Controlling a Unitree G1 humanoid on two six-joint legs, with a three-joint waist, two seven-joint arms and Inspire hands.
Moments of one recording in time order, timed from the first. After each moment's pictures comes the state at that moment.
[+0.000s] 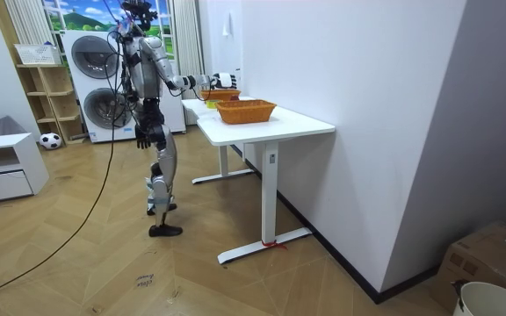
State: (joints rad) left arm 0.29 0.17 0.05 0.96 0.08 0.20 0.16; right arm -0.34 -0.27 0.20 0.11 0.02 0.16 -0.03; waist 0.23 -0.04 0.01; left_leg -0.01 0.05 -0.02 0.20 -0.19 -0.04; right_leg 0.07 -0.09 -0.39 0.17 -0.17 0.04
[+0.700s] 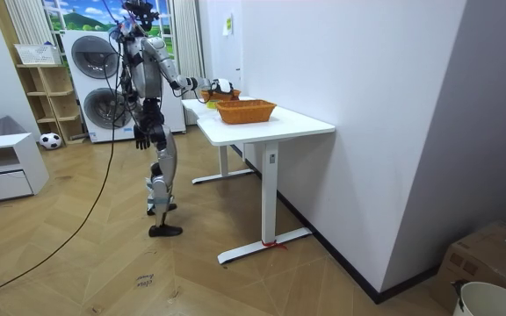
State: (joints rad) left arm 0.28 0.18 0.00 0.95 0.08 0.19 0.16; right arm -0.37 -0.26 0.26 0.24 -0.08 0.16 -0.03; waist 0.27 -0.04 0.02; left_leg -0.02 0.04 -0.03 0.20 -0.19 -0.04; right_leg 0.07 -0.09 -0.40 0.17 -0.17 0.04
